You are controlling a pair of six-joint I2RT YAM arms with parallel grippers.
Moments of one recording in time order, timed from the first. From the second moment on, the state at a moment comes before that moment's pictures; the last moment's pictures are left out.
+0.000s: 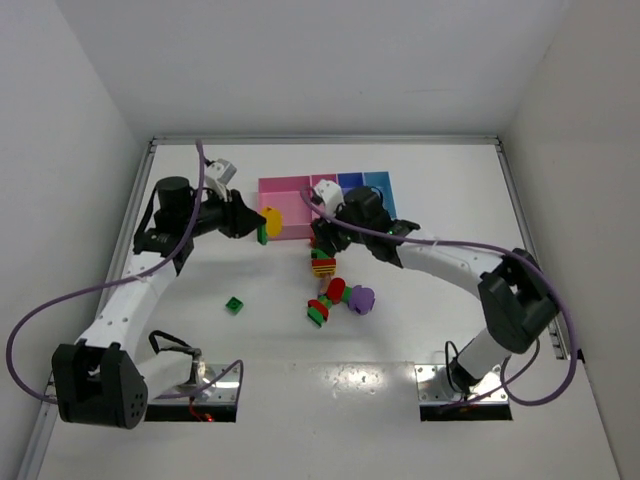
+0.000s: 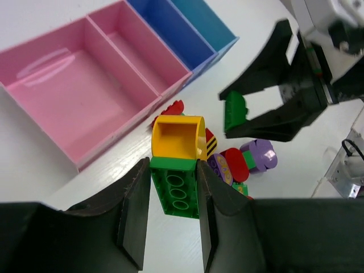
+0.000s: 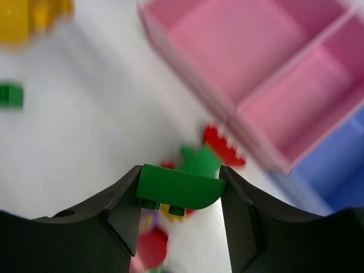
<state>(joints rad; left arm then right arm) -0.08 1.12 0.86 -0.15 0.72 -0.09 0.69 1.57 0.94 0.03 -0.19 -0.12</state>
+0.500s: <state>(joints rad) -0.04 1.08 0.84 -0.16 0.72 -0.07 0.67 2.12 1.52 0.11 -0.19 -0.03</state>
